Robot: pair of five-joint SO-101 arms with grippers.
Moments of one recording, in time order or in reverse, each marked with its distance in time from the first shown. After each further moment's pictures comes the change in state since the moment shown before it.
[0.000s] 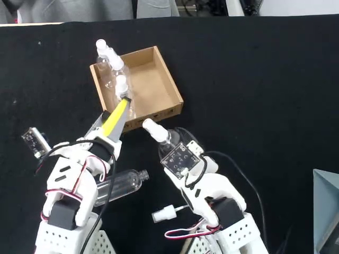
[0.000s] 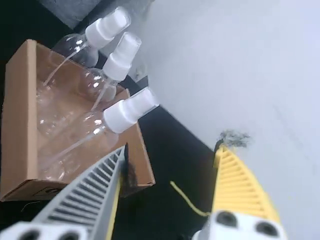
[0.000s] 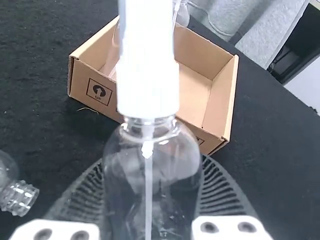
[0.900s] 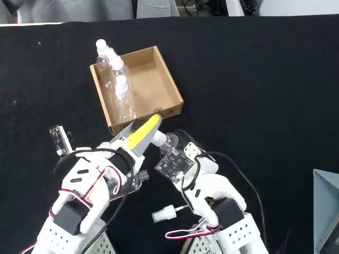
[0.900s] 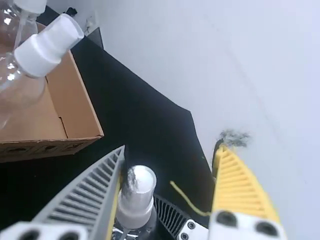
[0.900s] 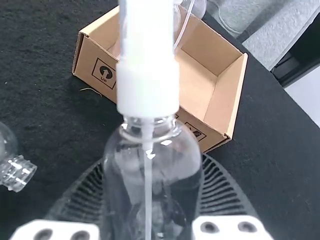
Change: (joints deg) left arm 15.4 0.0 0.2 -1.8 1.6; right arm 0.0 0.0 0.0 2.5 6.9
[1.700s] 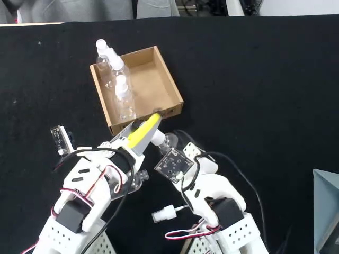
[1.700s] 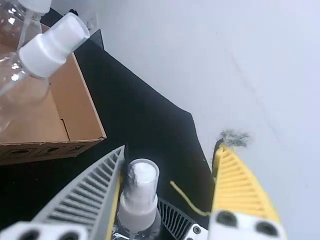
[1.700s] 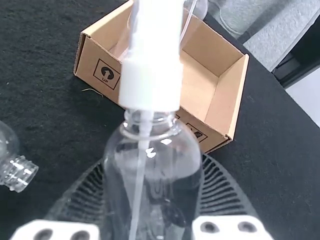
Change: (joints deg) left arm -0.7 0.0 2.5 -2.9 0.0; right arm -0.3 0.0 0.0 0.0 0.1
